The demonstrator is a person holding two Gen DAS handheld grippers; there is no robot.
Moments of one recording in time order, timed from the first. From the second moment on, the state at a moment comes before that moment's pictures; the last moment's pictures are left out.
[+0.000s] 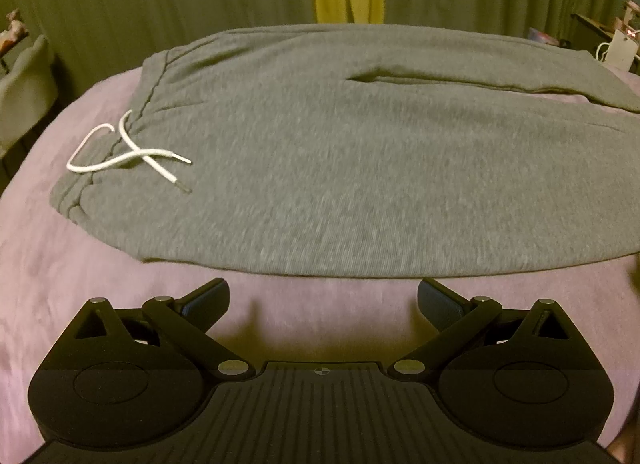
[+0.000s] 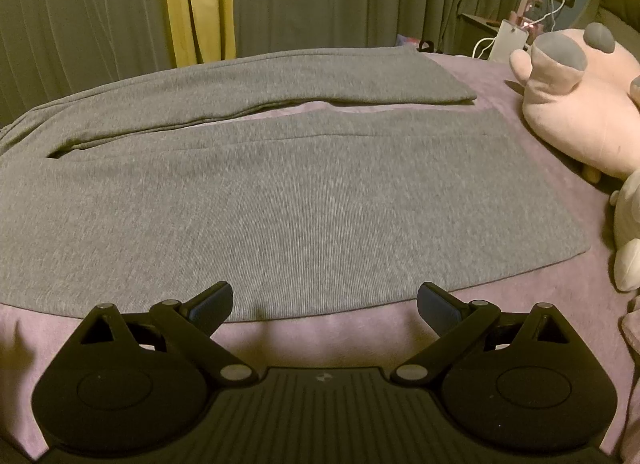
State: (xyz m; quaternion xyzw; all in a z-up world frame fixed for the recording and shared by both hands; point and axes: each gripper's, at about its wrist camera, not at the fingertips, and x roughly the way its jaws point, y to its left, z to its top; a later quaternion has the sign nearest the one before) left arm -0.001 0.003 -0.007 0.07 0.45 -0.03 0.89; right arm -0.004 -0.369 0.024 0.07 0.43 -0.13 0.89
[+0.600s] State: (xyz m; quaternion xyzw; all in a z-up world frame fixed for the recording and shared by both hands) left arm 0.000 0.004 -0.007 0.07 0.46 -0.03 0.88; right arm -0.003 -0.370 0.024 0.07 0.44 -0.13 0.89
